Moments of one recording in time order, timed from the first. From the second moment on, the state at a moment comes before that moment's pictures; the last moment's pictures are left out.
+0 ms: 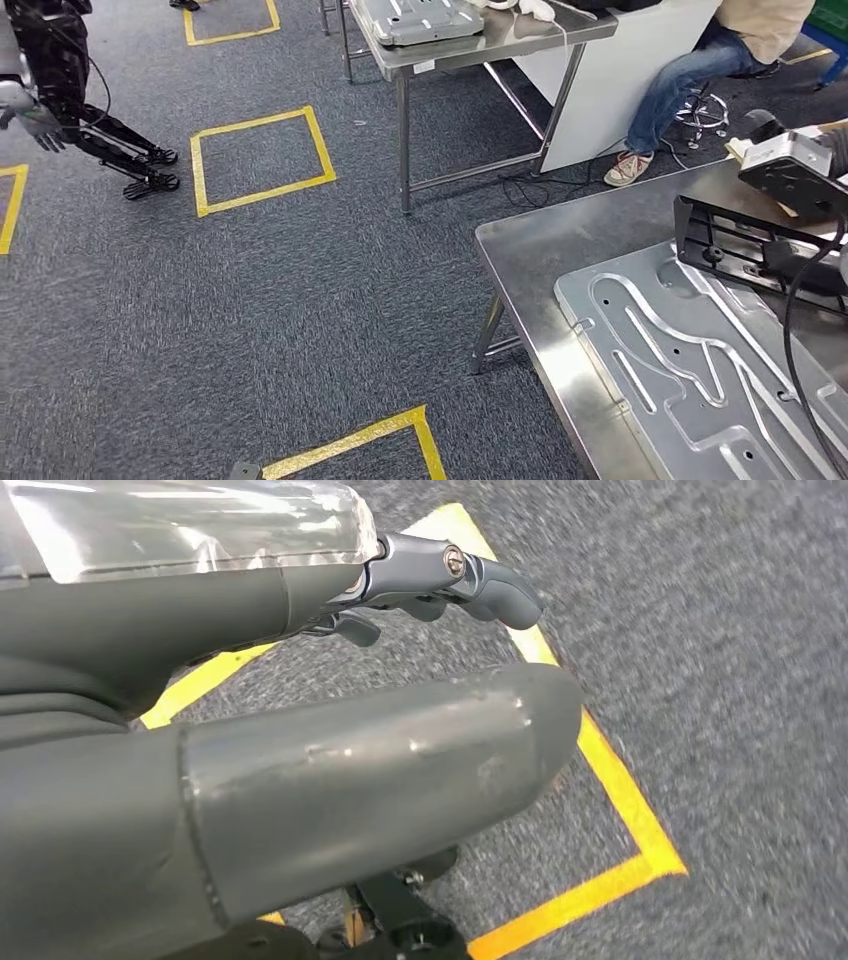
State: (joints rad) left arm -0.10 -0.14 0.77 -0.20 -0.86 0.14 -0.56; right arm -0.73 -0.63 0.09 -1.56 0.57 -0.23 -0.24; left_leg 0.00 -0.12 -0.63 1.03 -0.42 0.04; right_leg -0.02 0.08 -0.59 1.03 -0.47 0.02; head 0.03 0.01
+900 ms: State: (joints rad) left arm -0.09 -0.18 0.79 -0.20 -0.83 0.12 -0.58; right arm -0.71 -0.62 0.07 -1.62 0.56 -0.20 -0.24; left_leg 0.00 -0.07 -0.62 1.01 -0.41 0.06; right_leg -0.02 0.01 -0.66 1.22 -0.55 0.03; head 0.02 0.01
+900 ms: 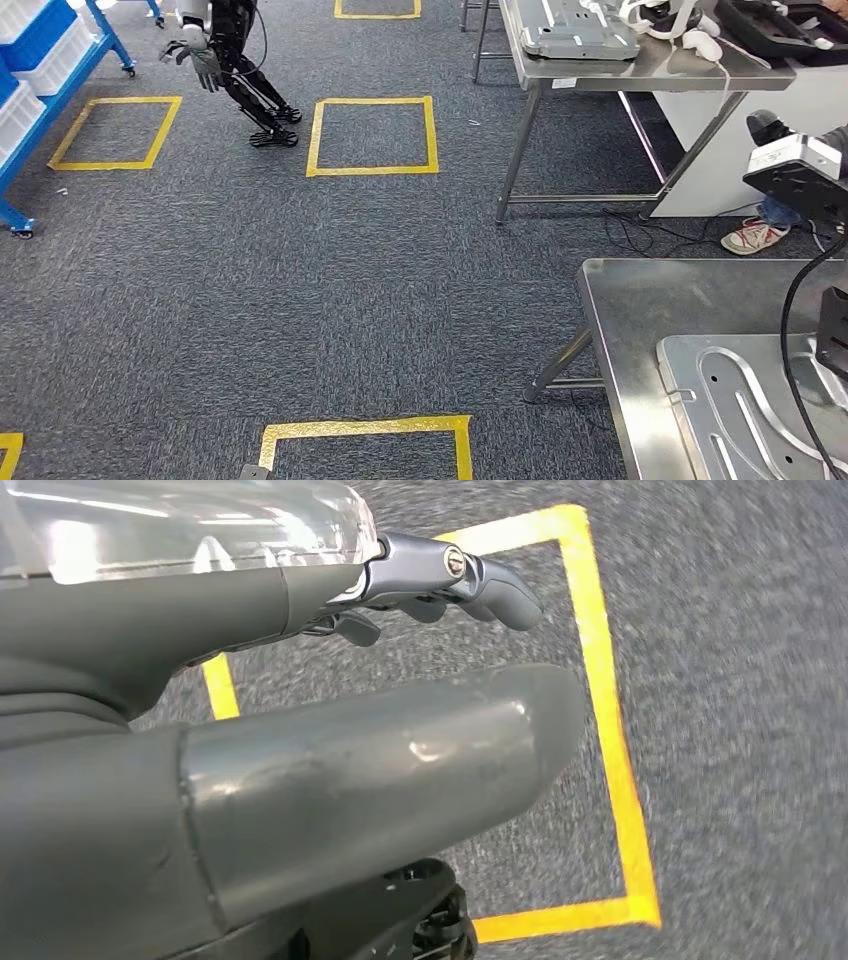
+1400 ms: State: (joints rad) left arm -0.07 -0.17 0.78 -0.20 -0.86 0.16 -0.55; right arm -0.65 -0.59 0.07 -1.65 0.57 -0.21 -0.27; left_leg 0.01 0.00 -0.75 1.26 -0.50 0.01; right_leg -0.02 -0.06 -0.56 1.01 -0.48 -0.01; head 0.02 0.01
